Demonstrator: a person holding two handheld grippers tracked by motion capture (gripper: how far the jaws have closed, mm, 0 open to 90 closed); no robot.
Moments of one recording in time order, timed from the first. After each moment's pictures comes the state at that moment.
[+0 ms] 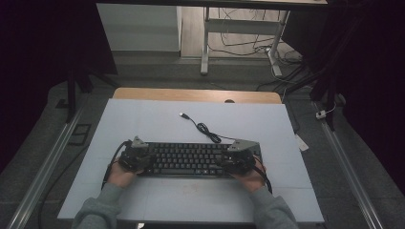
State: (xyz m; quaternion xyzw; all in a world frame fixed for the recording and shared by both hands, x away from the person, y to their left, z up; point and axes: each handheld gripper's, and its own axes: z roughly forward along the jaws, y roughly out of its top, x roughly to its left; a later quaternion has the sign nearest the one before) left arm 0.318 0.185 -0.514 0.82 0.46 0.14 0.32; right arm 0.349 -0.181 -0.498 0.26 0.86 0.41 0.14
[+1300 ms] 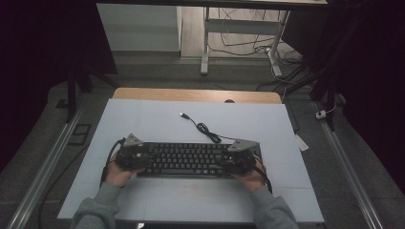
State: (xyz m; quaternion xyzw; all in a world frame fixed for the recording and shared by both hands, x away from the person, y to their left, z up) left arm 0.312 0.194 -0.500 0.79 0.46 0.14 0.39; right arm 0.349 -0.181 -0.498 0.26 0.86 0.41 0.14
